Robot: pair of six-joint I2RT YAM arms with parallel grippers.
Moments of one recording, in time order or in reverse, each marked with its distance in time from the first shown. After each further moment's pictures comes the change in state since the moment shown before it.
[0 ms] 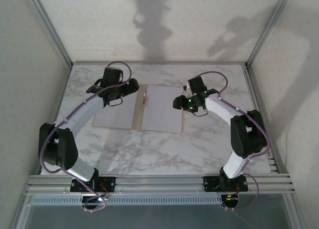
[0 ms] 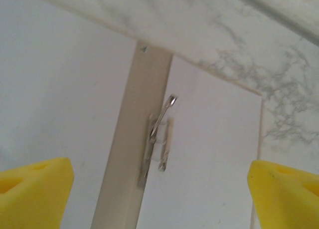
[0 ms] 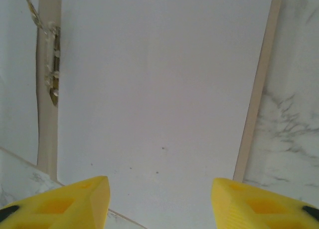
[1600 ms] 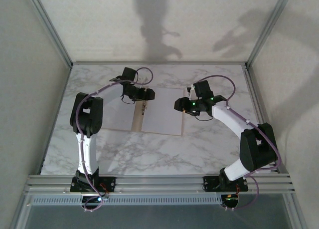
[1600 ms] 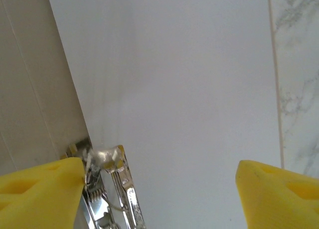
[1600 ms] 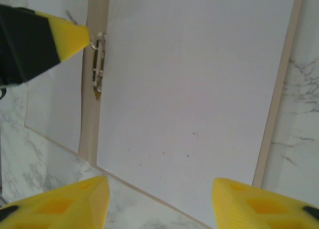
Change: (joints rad) left arm -0.006 0.498 0.247 -0.045 0.494 0.377; right arm 0.002 -0.185 -0.096 0.029 -0.054 0.069
